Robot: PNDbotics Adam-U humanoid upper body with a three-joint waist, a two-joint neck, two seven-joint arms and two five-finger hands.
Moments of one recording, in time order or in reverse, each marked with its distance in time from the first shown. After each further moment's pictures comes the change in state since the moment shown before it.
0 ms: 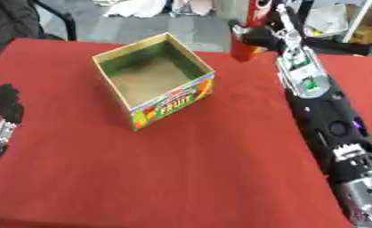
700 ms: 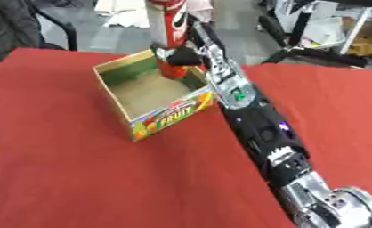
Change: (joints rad) left arm -0.021 -0.005 -0.014 0.000 0.007 -0.004 -0.016; right arm -0.006 0.151 0.043 0.083 0.132 -0.090 0.106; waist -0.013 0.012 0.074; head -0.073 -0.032
